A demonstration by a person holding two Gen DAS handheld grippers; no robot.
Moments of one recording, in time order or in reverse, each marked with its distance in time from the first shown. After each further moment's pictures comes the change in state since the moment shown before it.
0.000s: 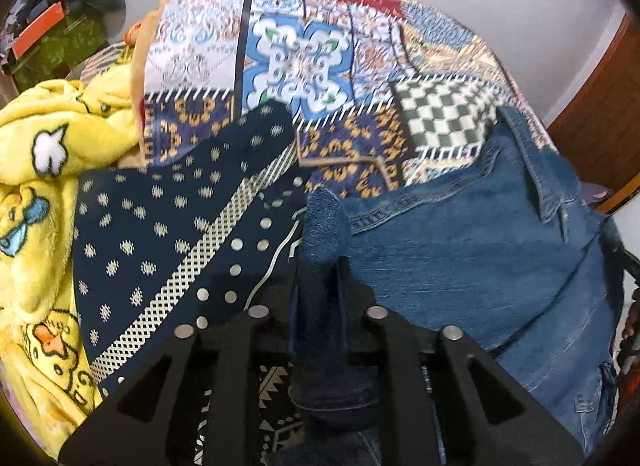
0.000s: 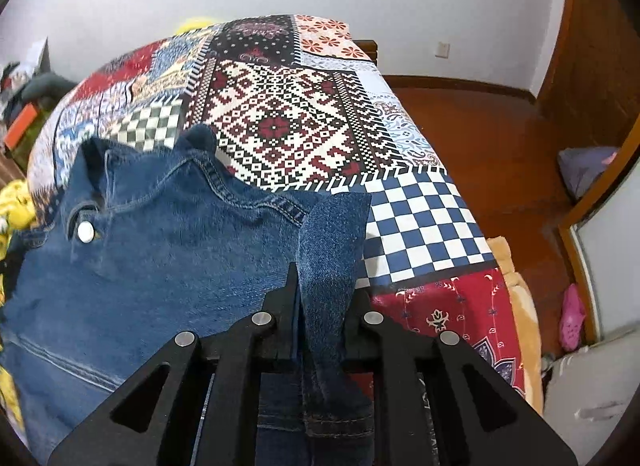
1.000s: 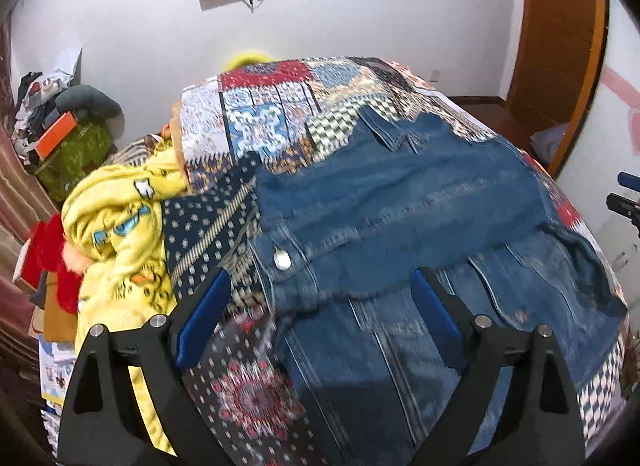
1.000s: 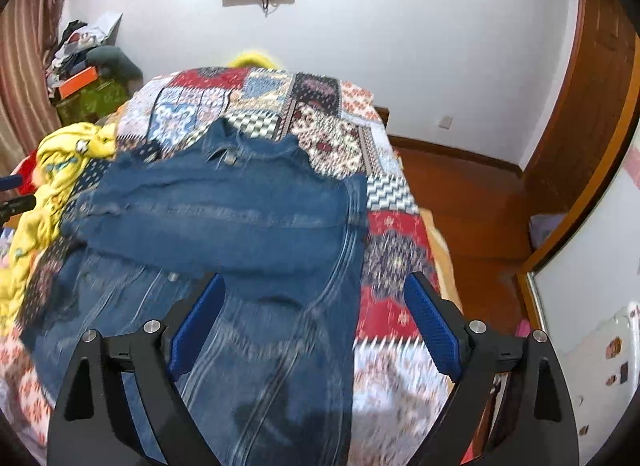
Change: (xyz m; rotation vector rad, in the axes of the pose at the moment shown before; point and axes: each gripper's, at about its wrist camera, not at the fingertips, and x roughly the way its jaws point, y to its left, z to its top) left arm -0.207 -0.069 -0.158 0.291 -0.222 0.053; right arm -0.196 0.039 -0.122 -0.200 -0.168 -0.017
